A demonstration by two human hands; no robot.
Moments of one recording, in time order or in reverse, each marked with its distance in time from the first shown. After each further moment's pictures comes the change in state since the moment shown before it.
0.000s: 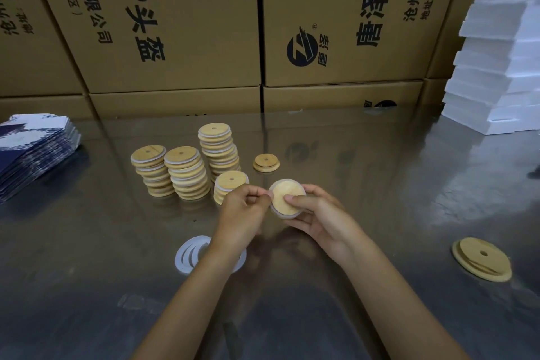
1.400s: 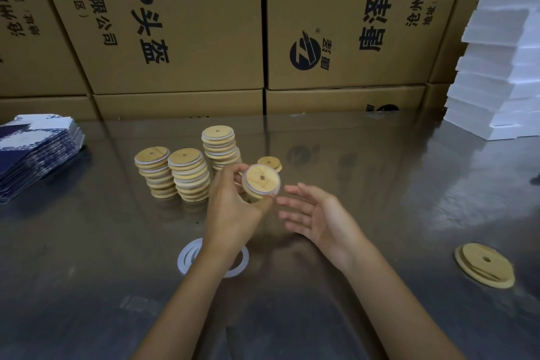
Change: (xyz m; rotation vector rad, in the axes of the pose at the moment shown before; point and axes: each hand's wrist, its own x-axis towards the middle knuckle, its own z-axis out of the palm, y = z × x) left_hand 0.009 -0.005 -0.013 0.238 0.243 0.375; right_hand -0.004 -0.005 0.005 -0.034 -0.057 0.036
